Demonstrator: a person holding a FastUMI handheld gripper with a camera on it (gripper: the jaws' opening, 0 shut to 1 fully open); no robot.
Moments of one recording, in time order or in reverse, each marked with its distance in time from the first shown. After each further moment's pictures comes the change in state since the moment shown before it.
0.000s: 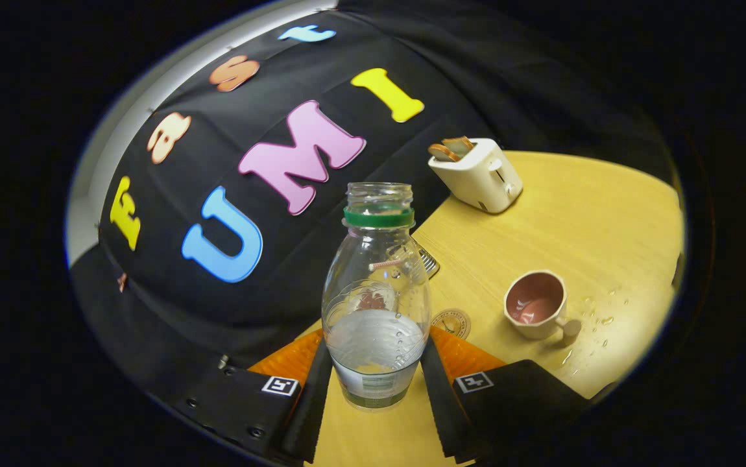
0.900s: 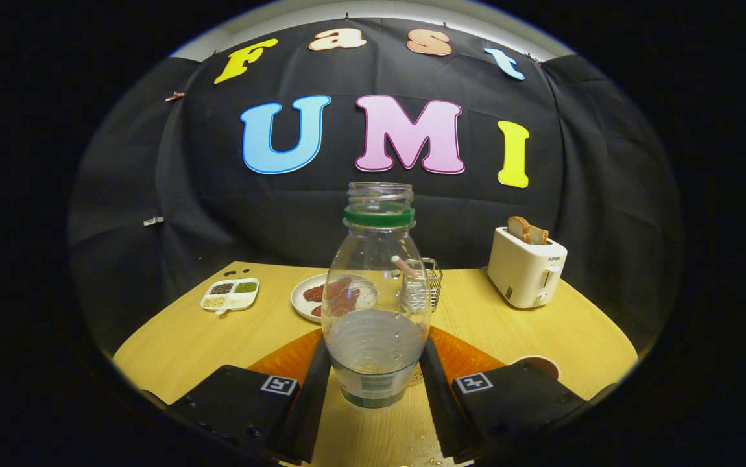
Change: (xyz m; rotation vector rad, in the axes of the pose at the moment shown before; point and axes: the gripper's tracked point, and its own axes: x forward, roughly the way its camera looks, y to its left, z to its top) arm 0.080 -0.001 -0.047 -0.719 -0.098 -0.013
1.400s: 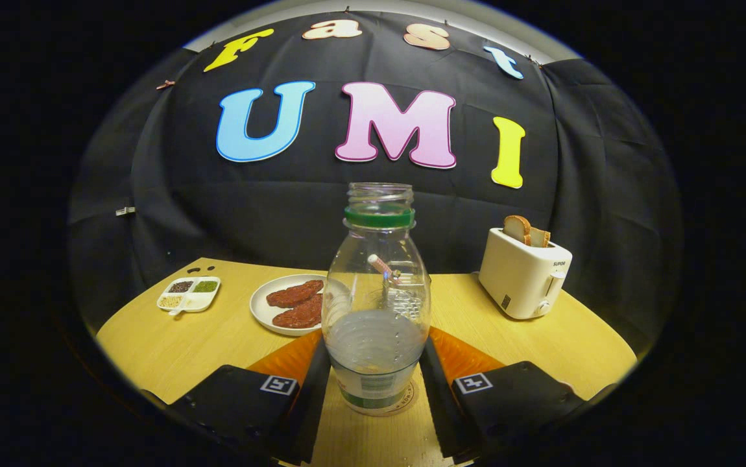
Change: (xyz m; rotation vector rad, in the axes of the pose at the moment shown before) arm 0.072 -0.025 -0.009 -0.022 -0.023 -0.084
